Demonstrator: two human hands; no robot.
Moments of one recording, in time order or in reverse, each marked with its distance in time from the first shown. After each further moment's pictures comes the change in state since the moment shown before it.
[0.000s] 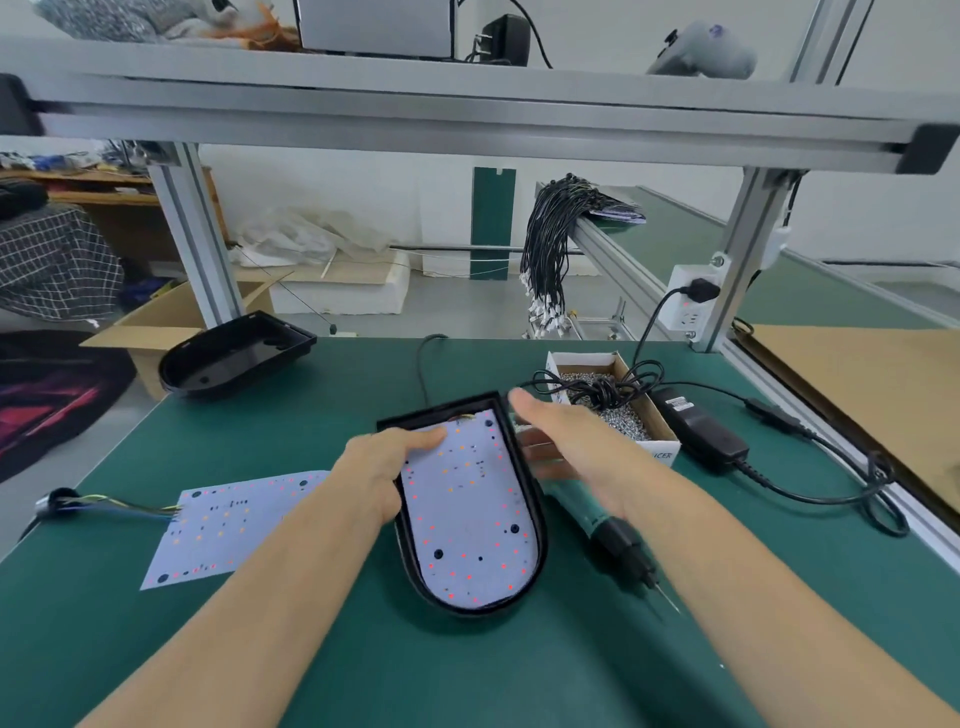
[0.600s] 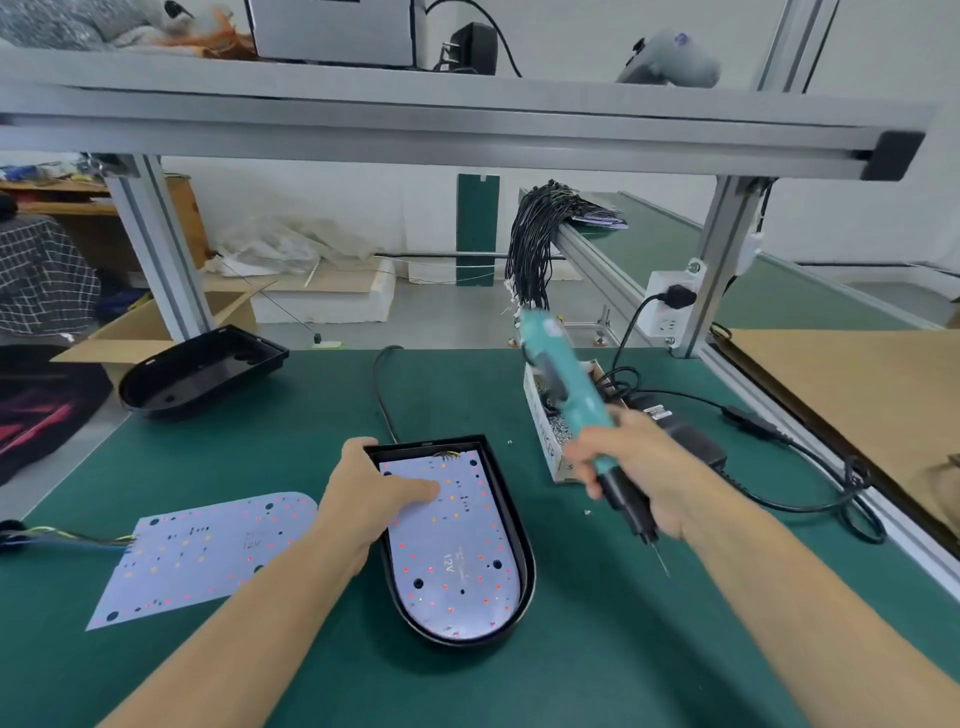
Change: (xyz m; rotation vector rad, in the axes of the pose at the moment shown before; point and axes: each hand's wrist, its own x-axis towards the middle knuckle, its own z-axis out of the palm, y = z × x) left_hand 0.005 -0.021 0.000 0.545 0.070 0.310; right_hand -0.006 0.025 -0.061 0.212 0.064 -0.027
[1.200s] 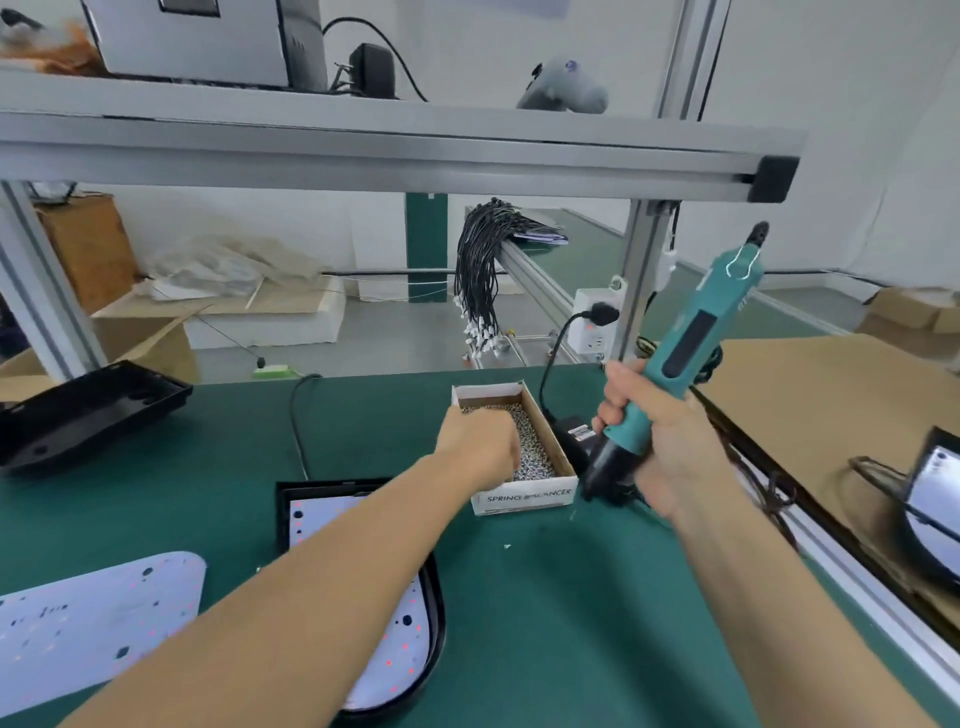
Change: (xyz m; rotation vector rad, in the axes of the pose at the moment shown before) left_hand 0.048 0.089 0.161 1.103 -0.256 0.710; right_hand -0.001 -0.019 -0.072 0.575 0.204 -0.491
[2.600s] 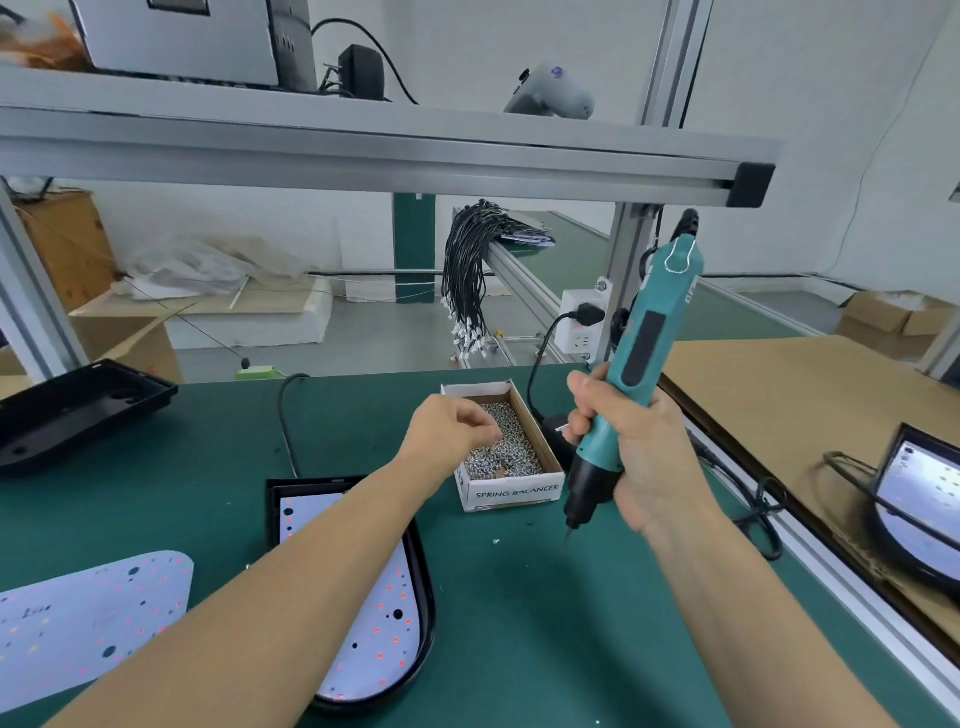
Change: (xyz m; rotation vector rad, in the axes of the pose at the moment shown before) left_hand -0.018 -0.019 -0.002 -0.950 0.176 -0.205; right_hand -0.020 0.002 0.015 -0.121 0.024 -0.034
